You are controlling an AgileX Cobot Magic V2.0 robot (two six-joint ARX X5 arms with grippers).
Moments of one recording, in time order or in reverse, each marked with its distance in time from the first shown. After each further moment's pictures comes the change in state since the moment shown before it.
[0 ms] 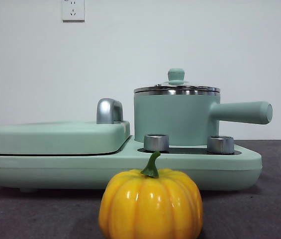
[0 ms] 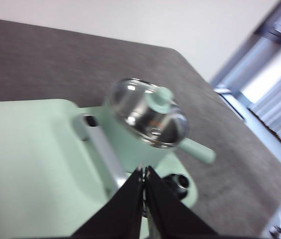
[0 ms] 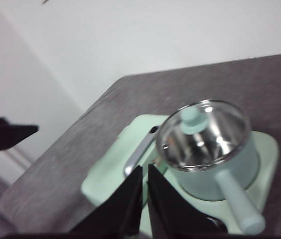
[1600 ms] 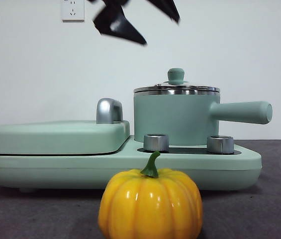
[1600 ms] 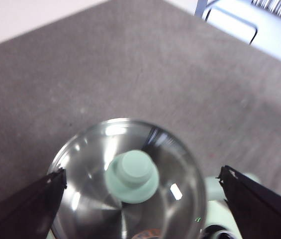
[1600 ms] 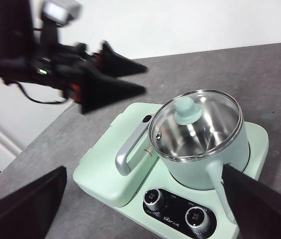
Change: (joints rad) left arm -0.417 0.906 0.695 0.005 -0.287 0.347; right arm 0.000 0.045 0.049 -0.087 0.019 -0.077
